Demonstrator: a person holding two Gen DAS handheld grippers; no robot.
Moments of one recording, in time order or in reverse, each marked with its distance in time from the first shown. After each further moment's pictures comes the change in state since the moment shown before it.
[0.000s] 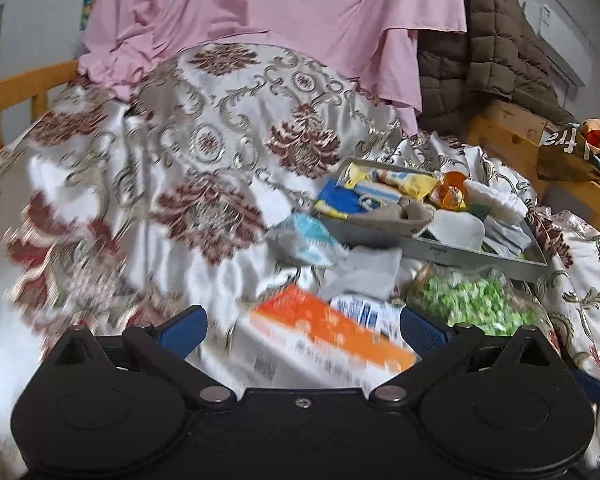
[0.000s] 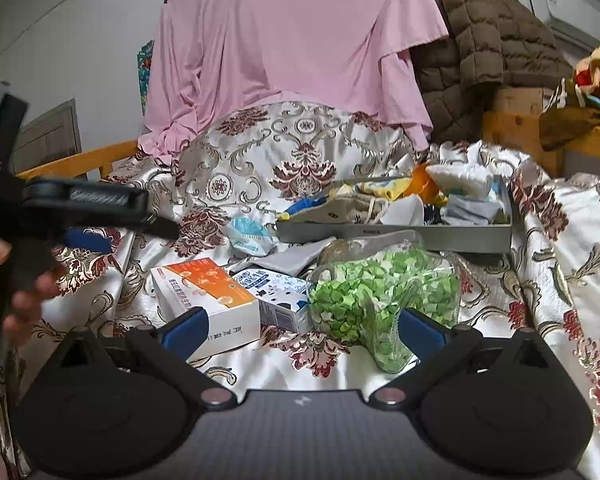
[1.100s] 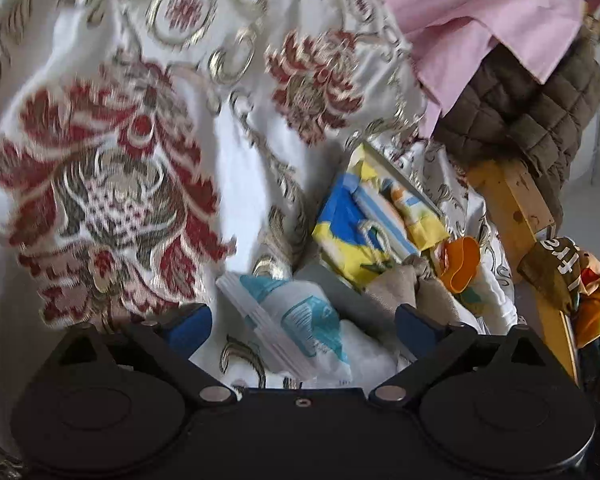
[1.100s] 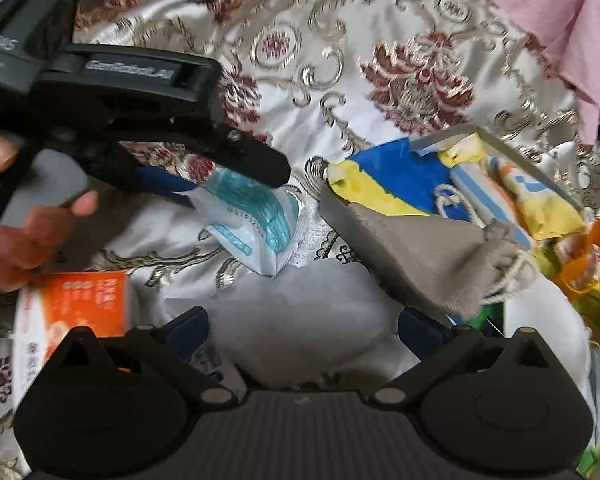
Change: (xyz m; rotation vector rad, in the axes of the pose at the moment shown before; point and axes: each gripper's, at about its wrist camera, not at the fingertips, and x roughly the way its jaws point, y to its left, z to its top) left arm 0.220 0.088 0.068 -0.484 0.303 -0.380; right arm 0.270 0.033 0.104 -0.446 0.532 0.142
